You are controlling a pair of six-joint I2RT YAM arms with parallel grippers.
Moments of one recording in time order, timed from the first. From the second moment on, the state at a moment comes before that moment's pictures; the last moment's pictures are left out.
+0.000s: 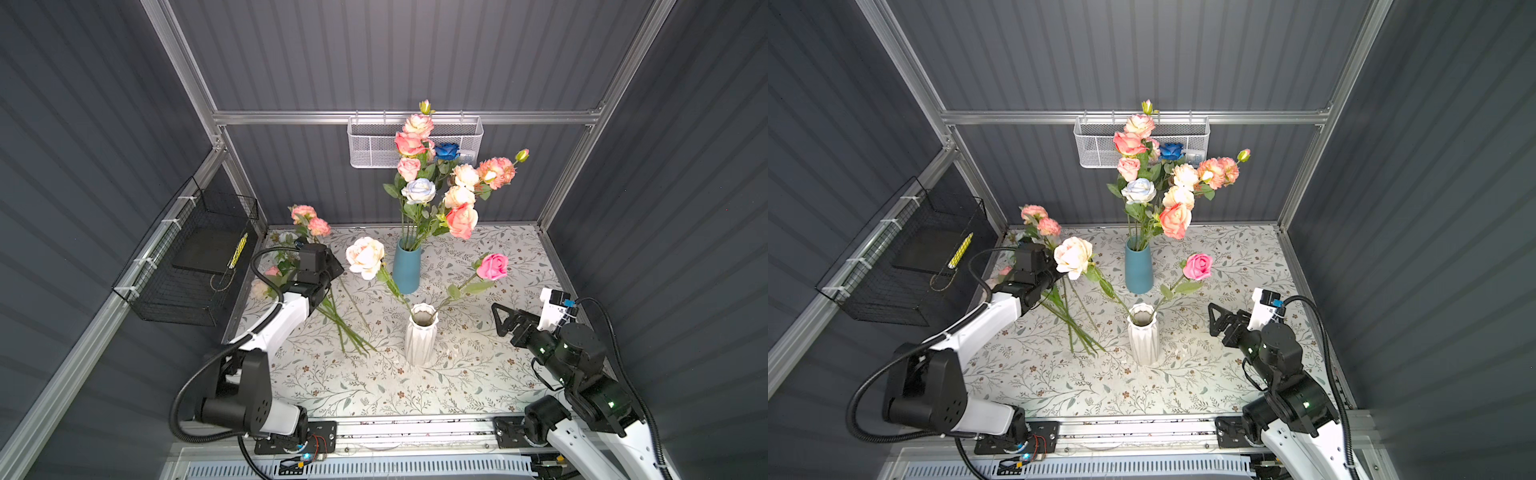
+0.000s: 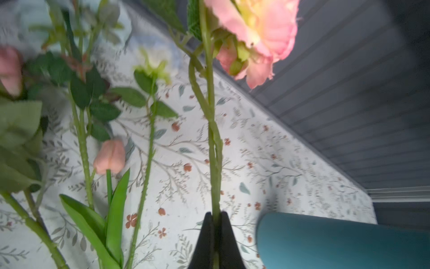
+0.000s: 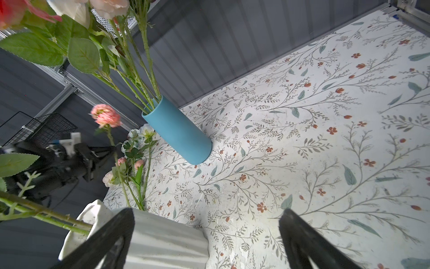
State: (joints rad) left arm -0.25 1.37 0.98 -0.09 -0.10 -0.70; right arm 0.41 0.36 0.61 -0.52 0.06 0.62
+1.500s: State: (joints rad) left arm -0.43 1.15 1.66 0.04 0.50 -0.62; right arm 0.41 0.45 0.67 -0.50 0.03 0.64
